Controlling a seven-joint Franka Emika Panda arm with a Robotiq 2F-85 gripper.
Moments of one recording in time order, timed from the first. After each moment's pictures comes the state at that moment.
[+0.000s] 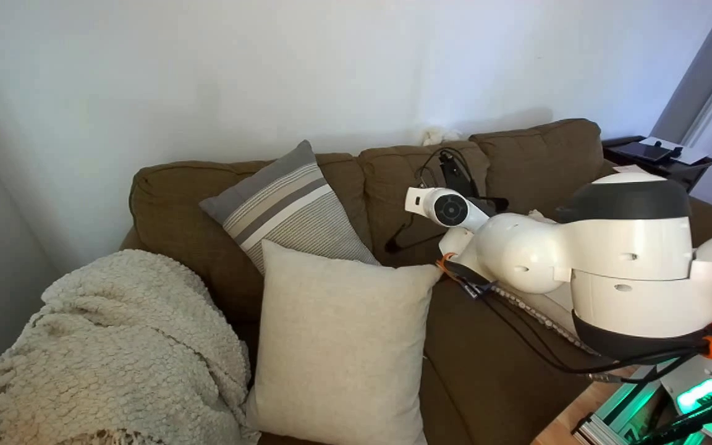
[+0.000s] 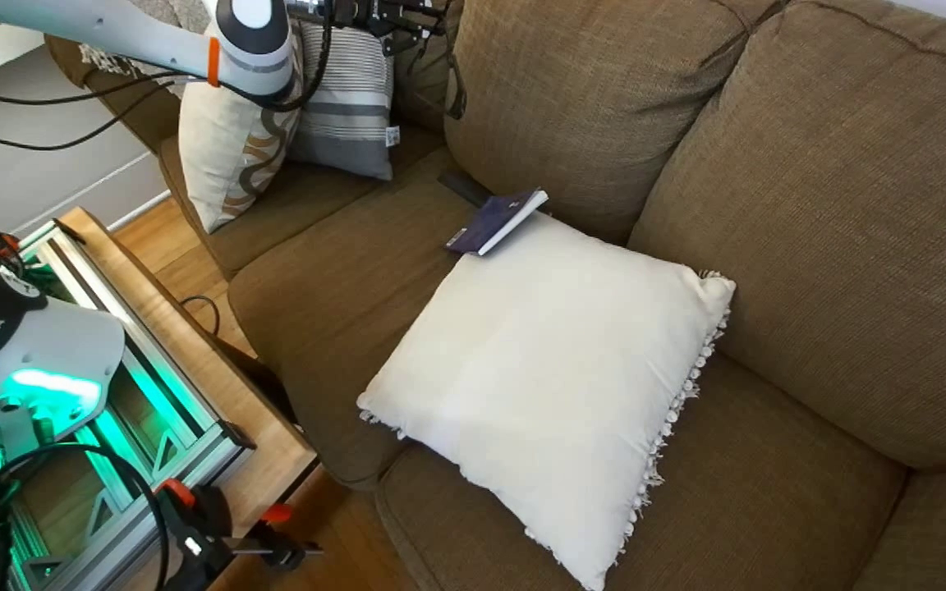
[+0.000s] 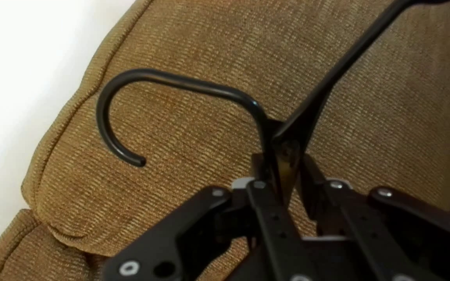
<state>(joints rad) 1.33 1.51 -1.07 -2.00 0.62 3.18 -1.20</state>
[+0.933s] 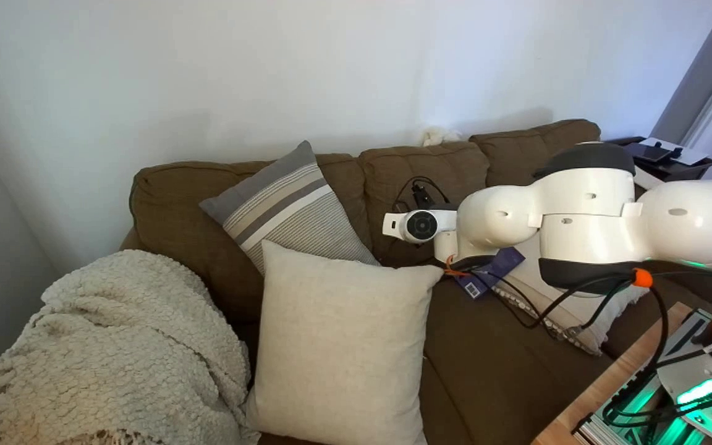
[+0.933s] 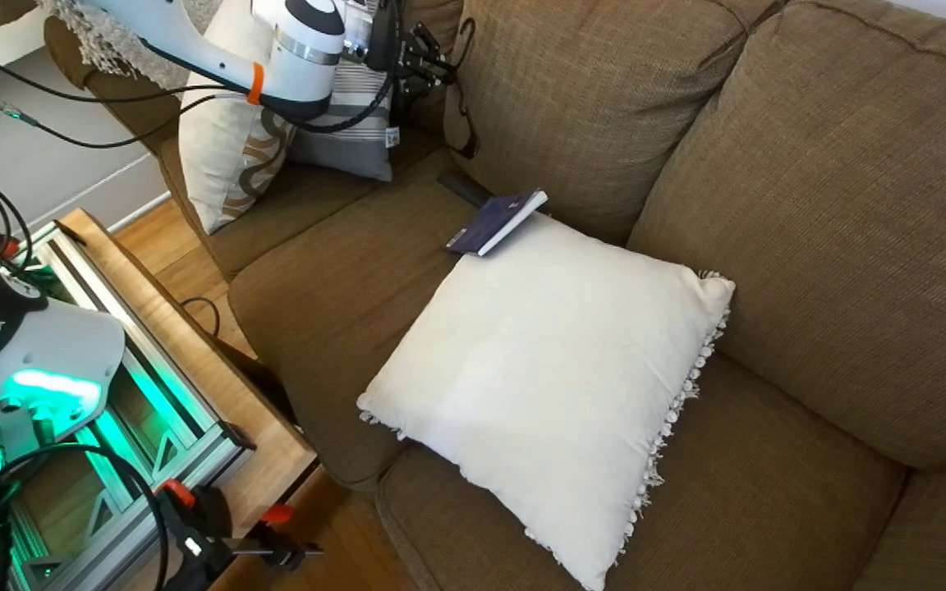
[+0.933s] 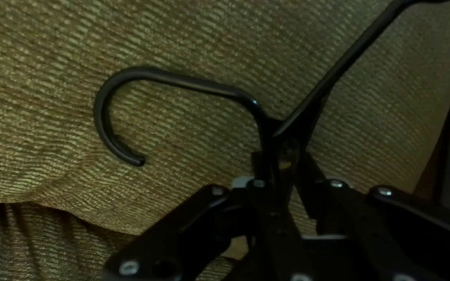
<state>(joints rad) 1.00 1.48 -0.92 -1.62 -0.20 3.12 -0.57</state>
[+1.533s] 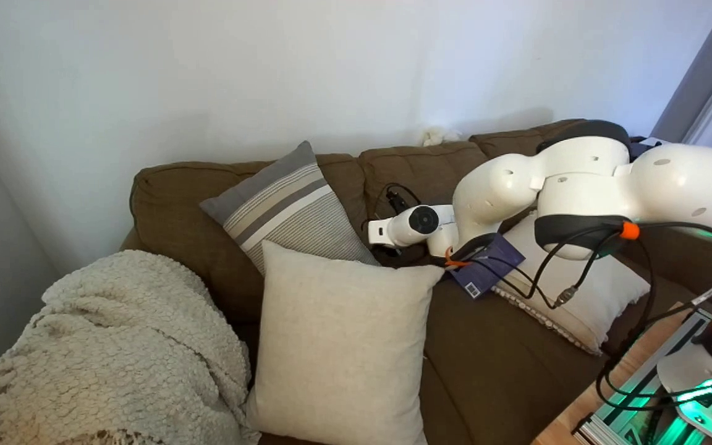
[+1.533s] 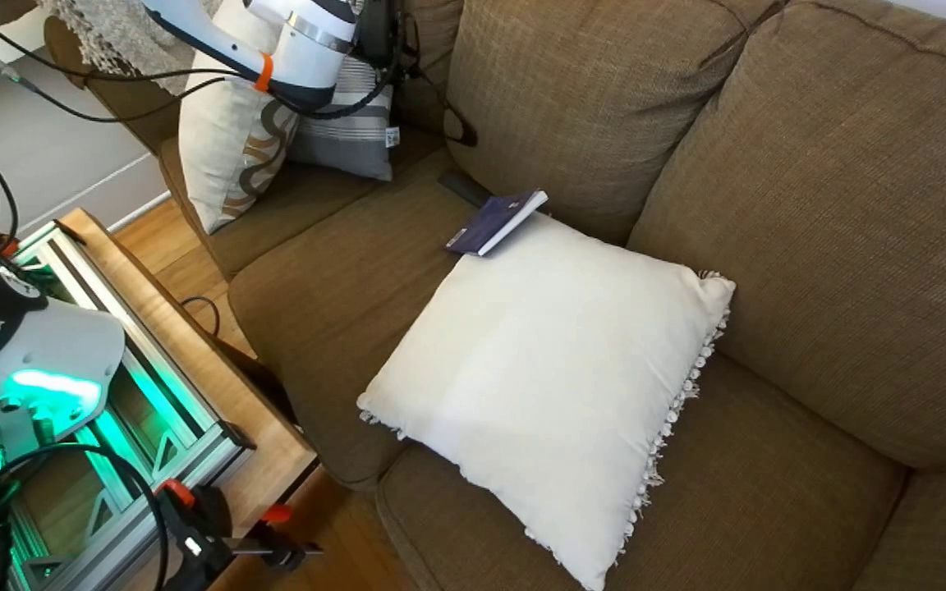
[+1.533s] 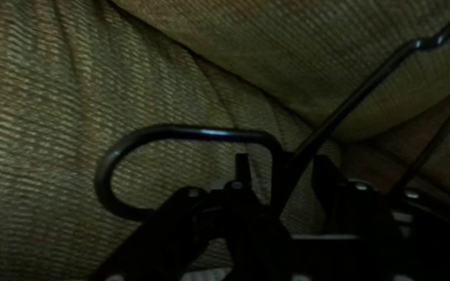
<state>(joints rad) 0.80 1.37 -0.71 -1.47 -0.58 3.31 -0.60</state>
